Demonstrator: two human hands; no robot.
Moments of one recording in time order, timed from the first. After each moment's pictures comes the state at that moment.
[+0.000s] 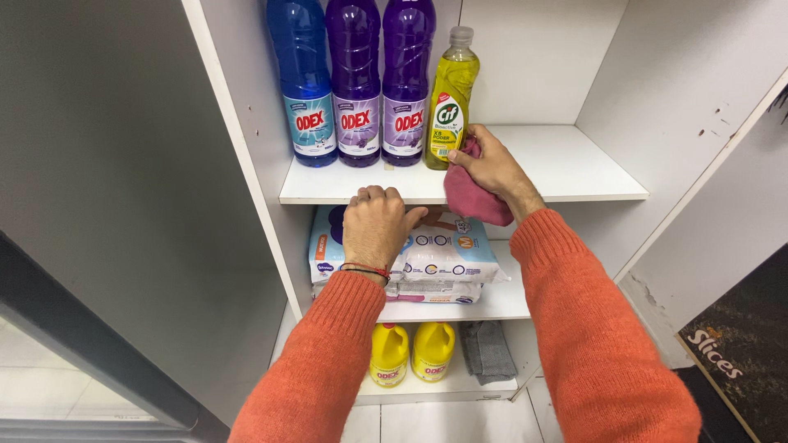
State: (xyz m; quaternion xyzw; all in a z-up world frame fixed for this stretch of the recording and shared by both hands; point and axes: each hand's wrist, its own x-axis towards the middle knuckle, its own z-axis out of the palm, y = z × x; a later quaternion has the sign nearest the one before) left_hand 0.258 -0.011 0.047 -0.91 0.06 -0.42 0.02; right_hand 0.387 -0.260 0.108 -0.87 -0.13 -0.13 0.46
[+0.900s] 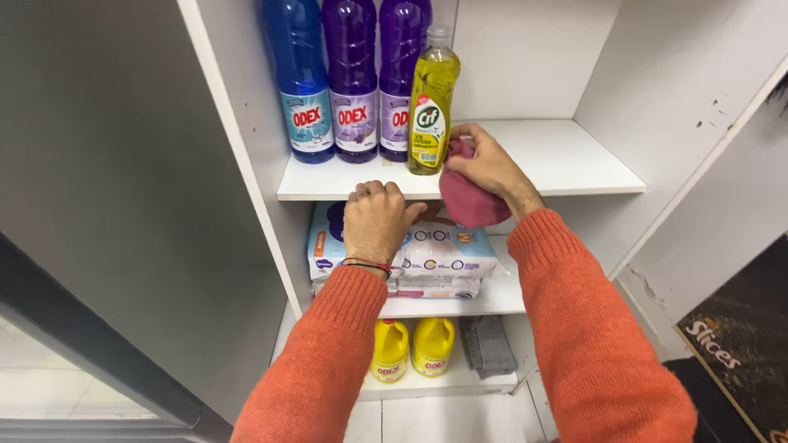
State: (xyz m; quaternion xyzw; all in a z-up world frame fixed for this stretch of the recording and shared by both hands) left_hand 0.269 -0.017 0.036 -0.90 0.04 -0.42 0.03; right_hand 0.365 -0.266 0.111 -0.87 -0.15 -0.10 0.46
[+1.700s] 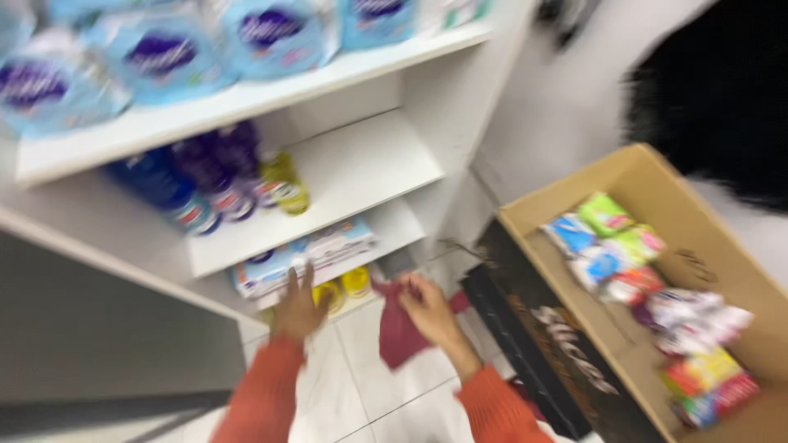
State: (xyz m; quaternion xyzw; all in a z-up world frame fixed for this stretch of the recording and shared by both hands) left_hand 0.132 -0.019 0.101 -0.98 0.07 0.15 -0.14; right_hand 0.005 -0.340 0.128 -0.80 0.11 -0.04 0.59
